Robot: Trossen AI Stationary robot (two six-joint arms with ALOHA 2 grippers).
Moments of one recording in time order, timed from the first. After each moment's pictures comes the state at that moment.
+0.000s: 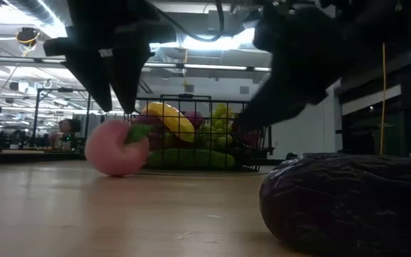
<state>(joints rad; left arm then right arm) -0.42 1.84 1.39 -1.07 -0.51 -1.45 0.39 1.74 0.85 0.16 0.37 0.43</state>
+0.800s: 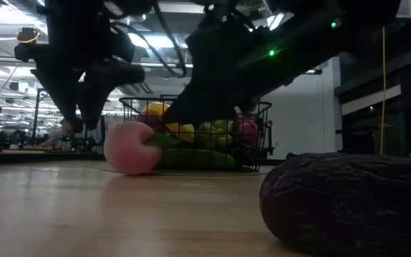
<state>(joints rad) -0.38 1.84 1.30 -1.29 -0.45 -1.63 0.36 2.01 1.07 0.39 0.59 0.27</state>
